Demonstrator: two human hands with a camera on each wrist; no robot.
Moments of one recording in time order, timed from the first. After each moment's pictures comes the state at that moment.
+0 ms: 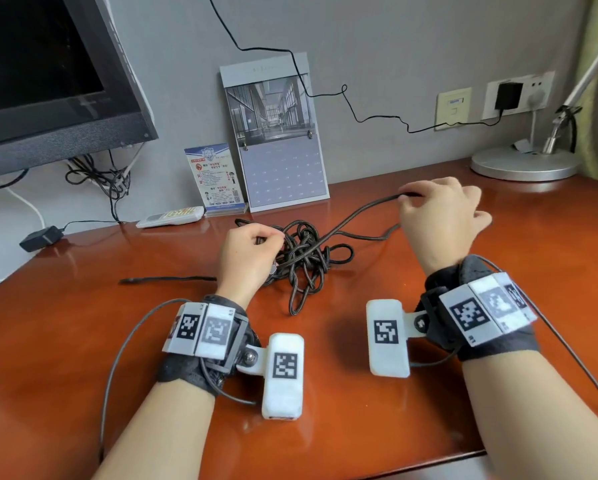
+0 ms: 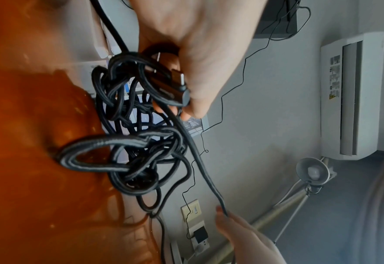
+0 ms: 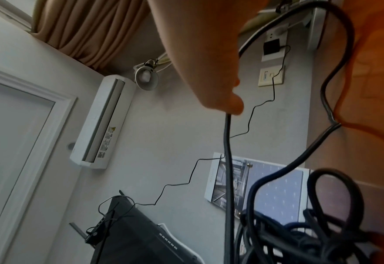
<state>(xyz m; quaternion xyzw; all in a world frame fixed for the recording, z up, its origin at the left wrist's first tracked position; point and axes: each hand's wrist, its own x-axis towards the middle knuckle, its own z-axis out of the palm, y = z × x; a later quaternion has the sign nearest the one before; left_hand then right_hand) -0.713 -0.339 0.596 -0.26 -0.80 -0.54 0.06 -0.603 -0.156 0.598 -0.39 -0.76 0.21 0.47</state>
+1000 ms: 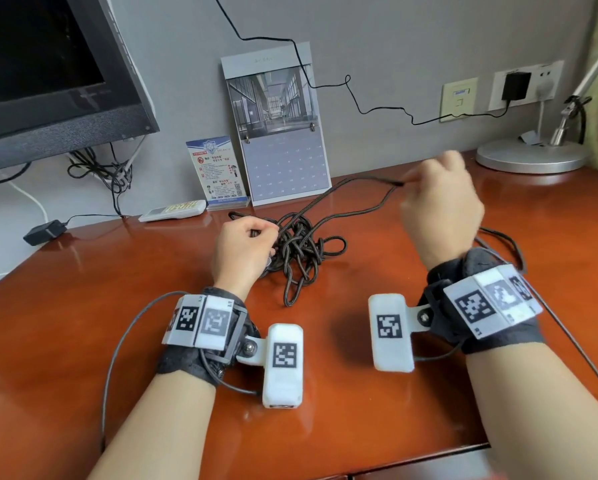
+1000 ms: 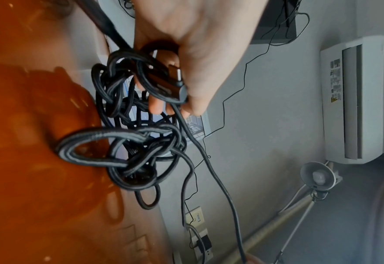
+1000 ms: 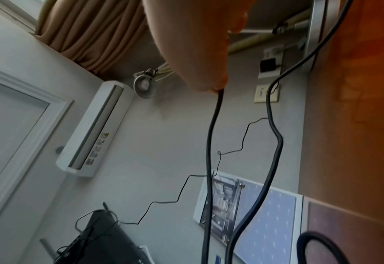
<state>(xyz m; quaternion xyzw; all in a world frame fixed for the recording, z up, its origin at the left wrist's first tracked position) -0.721 -0.342 0.594 -0.22 -0.82 -0.53 0.06 -0.601 -0.159 0.603 -0.34 -0.80 0.10 0.48</state>
